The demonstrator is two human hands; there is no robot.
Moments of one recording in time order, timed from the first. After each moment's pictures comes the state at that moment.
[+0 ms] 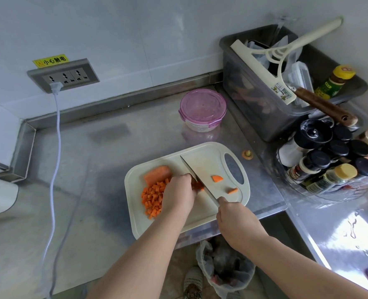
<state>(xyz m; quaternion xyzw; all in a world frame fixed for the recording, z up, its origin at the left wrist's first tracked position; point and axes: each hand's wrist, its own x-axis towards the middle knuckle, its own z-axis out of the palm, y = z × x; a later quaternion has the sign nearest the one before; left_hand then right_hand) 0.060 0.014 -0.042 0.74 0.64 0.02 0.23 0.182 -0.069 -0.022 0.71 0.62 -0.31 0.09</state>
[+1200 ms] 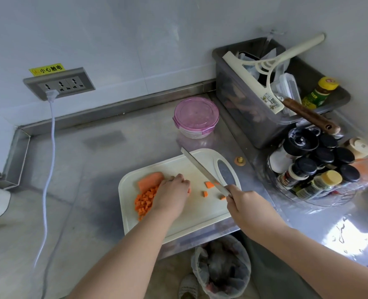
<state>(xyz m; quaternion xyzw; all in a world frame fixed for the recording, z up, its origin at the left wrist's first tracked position) 0.052 0.028 -0.050 0.86 0.49 -0.07 0.08 0.232 -0.062 0.005 0.71 0.67 -0.22 -0.06</state>
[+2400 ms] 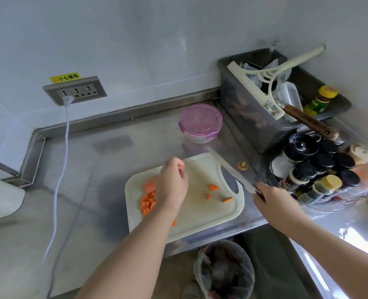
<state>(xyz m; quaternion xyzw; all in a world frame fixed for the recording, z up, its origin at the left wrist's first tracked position) 0.059 0.032 -0.016 0.68 0.66 0.24 0.19 0.275 -0.063 0.005 0.77 0.59 -0.23 -0.09</state>
